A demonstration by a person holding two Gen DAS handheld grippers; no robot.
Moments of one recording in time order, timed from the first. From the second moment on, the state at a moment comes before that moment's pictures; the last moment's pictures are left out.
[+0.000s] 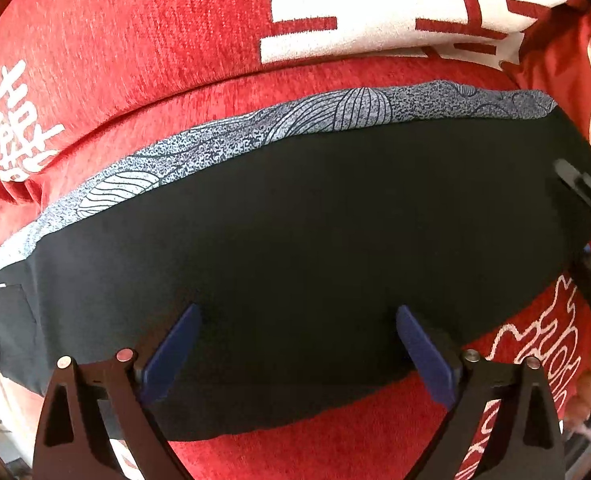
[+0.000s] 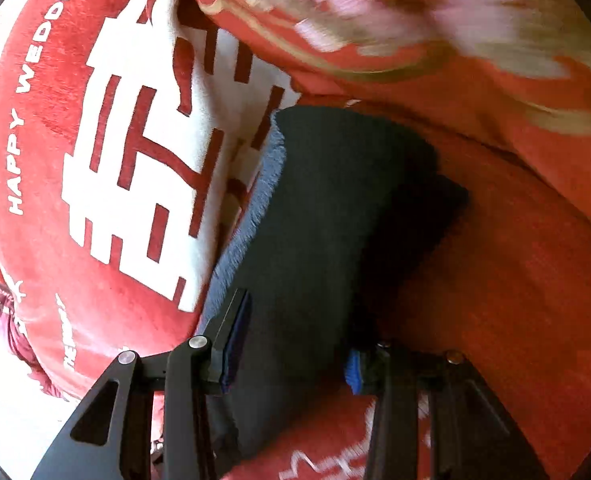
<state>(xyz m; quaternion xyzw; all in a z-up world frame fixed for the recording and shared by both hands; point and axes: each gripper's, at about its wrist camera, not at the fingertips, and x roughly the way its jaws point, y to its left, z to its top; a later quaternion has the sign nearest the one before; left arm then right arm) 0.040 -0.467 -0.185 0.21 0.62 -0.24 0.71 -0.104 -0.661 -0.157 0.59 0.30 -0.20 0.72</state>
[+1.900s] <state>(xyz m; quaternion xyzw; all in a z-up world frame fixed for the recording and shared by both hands) 0.154 -0.252 -0.148 0.04 0.66 -0.34 0.67 0.004 -0.408 -0.116 0.49 0.50 -0.04 0.72</state>
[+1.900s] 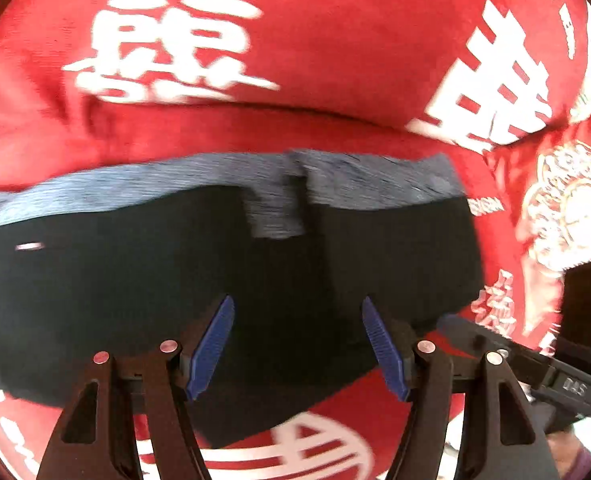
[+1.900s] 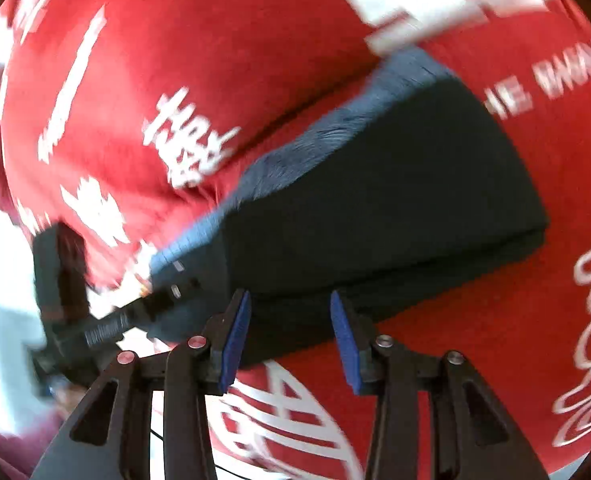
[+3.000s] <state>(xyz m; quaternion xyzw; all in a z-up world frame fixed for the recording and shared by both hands) 0.127 -0.275 -0.116 0.12 0.59 -0.29 0.75 0.016 -0.443 -0.090 0.42 0.49 -0.03 0.76</state>
